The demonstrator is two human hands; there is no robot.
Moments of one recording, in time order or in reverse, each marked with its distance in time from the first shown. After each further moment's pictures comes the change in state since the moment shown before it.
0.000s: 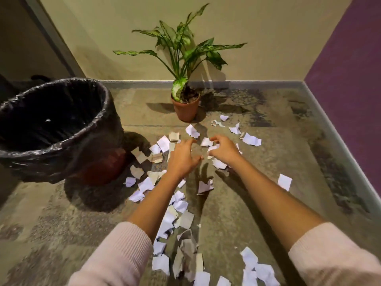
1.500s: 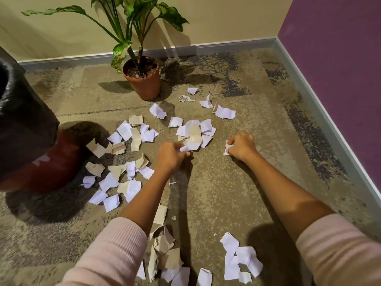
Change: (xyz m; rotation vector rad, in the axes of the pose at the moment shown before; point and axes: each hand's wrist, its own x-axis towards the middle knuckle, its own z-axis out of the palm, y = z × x) left_hand 0.023 0.001 0.101 -0.120 -0.154 -0.193; right_hand 0.011 0.162 -0.029 -0.357 0.090 0.271
